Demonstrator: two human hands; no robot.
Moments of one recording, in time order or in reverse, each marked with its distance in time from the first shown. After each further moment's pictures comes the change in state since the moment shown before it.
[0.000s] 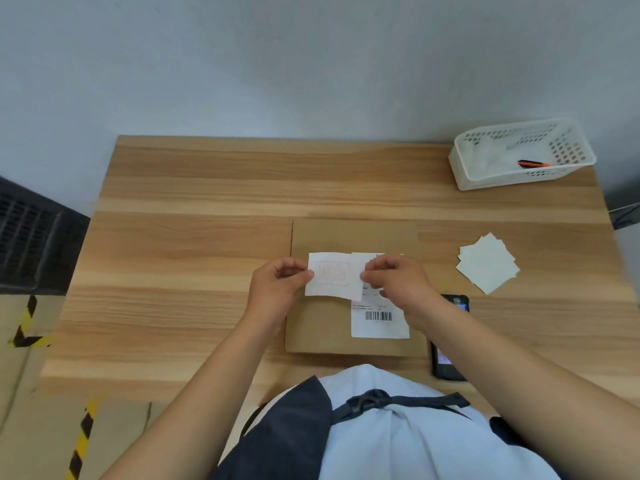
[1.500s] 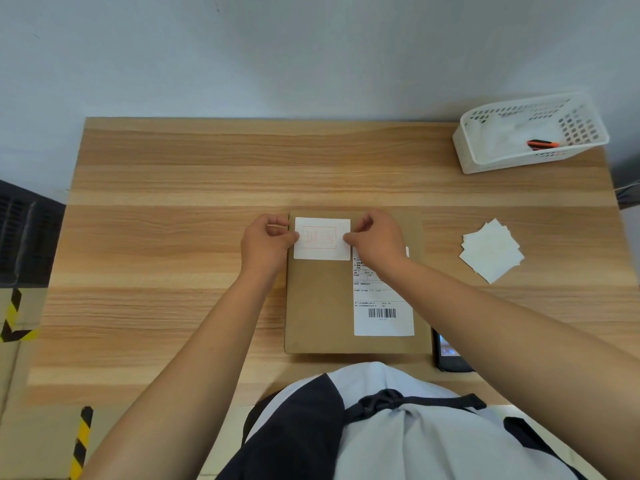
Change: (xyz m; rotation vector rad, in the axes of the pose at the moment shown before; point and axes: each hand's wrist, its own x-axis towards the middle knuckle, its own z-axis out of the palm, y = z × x) left_hand 0.085 0.012 0.006 0.195 0.096 0.056; right_hand 0.075 -0.019 0.037 -0.317 0.204 -0.132
